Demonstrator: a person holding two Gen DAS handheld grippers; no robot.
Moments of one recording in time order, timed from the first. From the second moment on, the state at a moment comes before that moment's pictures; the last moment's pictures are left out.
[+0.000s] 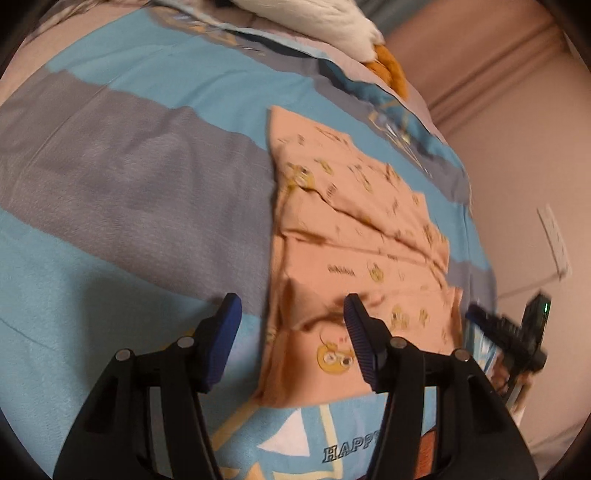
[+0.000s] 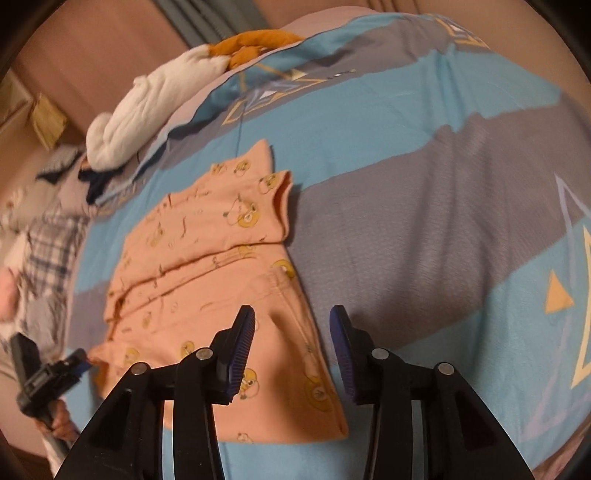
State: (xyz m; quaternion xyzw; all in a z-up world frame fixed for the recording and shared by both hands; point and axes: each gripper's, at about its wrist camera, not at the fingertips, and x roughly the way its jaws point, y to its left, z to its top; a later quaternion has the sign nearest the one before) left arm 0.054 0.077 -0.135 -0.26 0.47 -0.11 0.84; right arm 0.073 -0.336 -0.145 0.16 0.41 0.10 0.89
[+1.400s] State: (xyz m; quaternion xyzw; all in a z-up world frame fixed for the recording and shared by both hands) left arm 0.075 0.049 -0.106 -0.18 0.39 -0.06 0.90; right arm 0.057 -0.316 -0.110 0.11 0.33 0.10 0.93
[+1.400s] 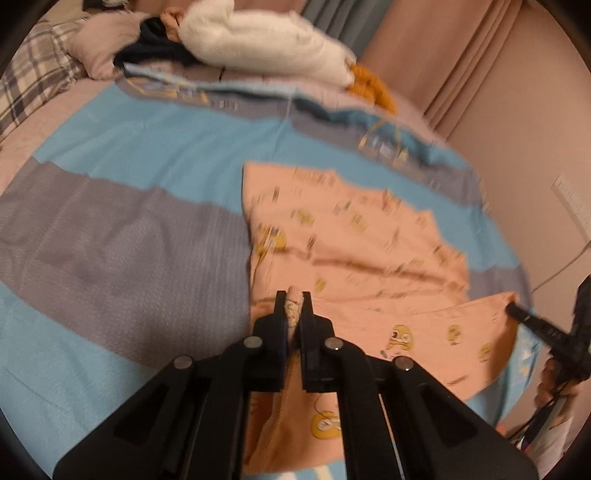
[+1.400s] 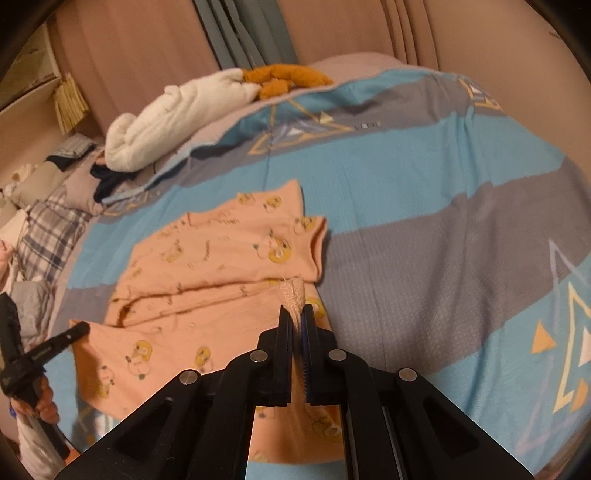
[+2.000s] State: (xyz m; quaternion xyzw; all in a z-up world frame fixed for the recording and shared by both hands) left arm 0.048 0.053 -0.033 -0.21 0.28 -0.08 0.93; right arm 0.027 -0.319 -0.054 0.12 0.23 0.11 0.96
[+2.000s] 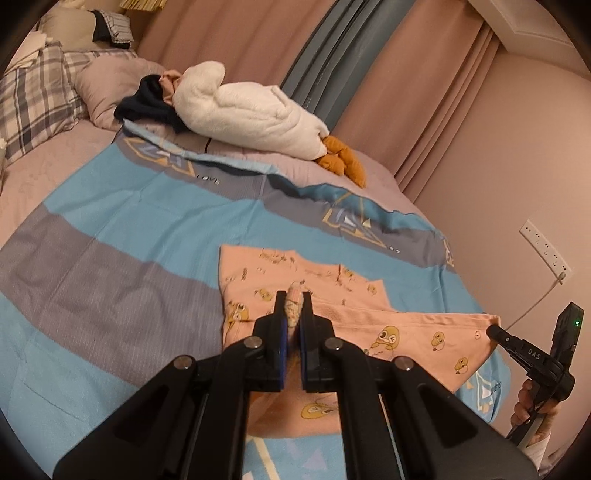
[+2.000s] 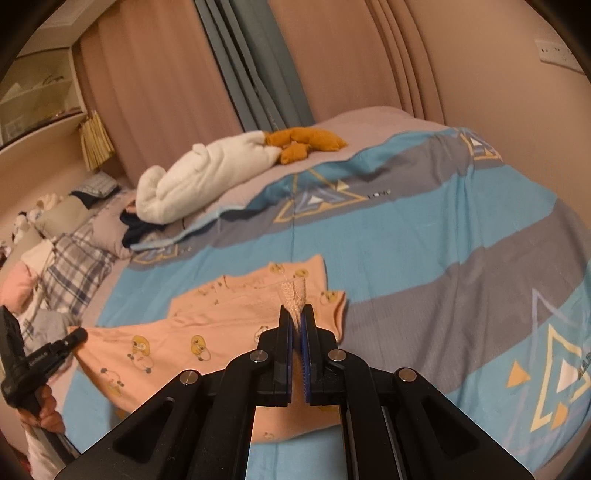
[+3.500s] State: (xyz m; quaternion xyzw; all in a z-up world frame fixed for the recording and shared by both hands) left arm 0.278 0.067 -0.093 -0.21 0.42 -0.01 0.88; right arm 0.250 -0.293 -0.091 0.17 0.30 0.12 0.93
